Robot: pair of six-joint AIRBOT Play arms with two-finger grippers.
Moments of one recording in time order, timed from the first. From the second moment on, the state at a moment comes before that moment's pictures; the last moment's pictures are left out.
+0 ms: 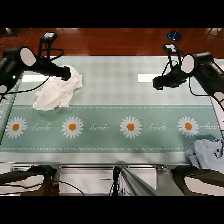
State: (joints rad) left arm -0.12 -1.45 1.35 1.49 -0.92 -1.36; right arm 0.21 -1.40 1.31 -1.61 1.12 1.64
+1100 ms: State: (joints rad) left arm -0.09 -1.61 1.73 1.65 -1.16 -1.40; right arm 0.21 -1.40 1.31 -1.76 1.20 1.64
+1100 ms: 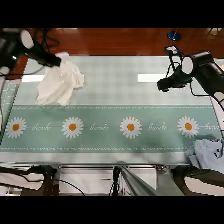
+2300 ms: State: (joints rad) left arm -0.75 -1.77 1.89 1.50 -1.32 -1.41; right arm 0.12 -1.39 1.31 -2.18 1.55 1.68
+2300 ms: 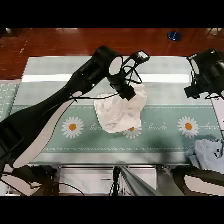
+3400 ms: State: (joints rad) left arm 0.07 -1.59 1.22 0.84 -1.32 -1.16; right arm -0.16 -1.39 1.31 -1.53 1.35 1.39
